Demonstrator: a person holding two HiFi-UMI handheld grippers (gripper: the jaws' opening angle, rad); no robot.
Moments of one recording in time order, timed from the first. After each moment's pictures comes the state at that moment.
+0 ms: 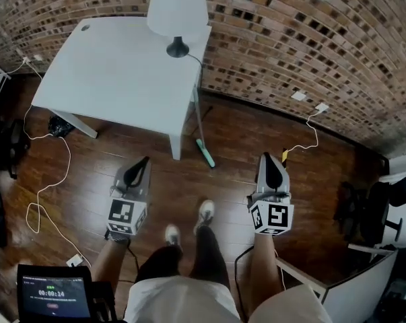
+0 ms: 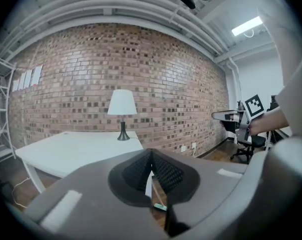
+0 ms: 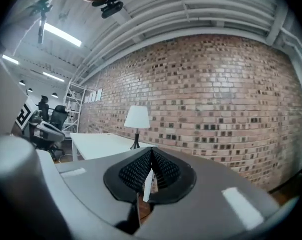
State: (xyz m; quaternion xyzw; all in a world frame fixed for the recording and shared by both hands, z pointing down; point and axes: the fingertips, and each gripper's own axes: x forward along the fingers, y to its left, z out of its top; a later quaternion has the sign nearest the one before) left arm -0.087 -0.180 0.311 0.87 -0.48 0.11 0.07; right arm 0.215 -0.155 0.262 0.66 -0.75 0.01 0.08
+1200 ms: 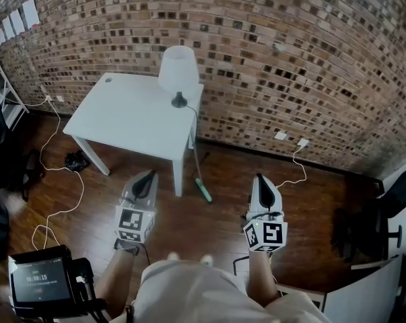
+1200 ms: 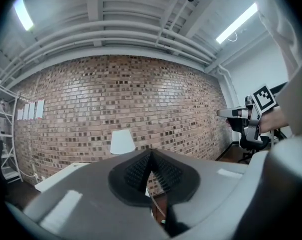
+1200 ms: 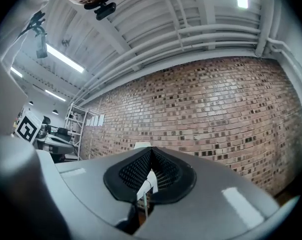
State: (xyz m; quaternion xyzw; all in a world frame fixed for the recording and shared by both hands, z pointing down) left arm -0.073 -0.083 0.115 0.87 -0.49 0.05 -0.04; right arm 0.203 -0.026 0.066 0.66 -0.75 -0.04 -0.03
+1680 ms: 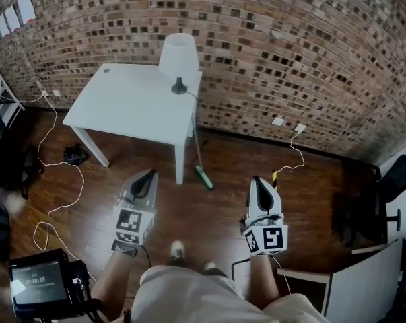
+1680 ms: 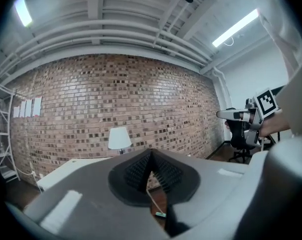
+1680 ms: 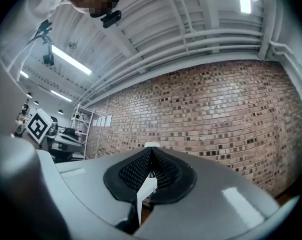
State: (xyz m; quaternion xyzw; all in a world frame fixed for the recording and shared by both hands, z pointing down) left arm -0.107 -0.016 0.118 0.88 -0.46 0.06 -0.03; right arm 0.146 0.056 0.072 0.64 -0.77 -0.06 -0.03
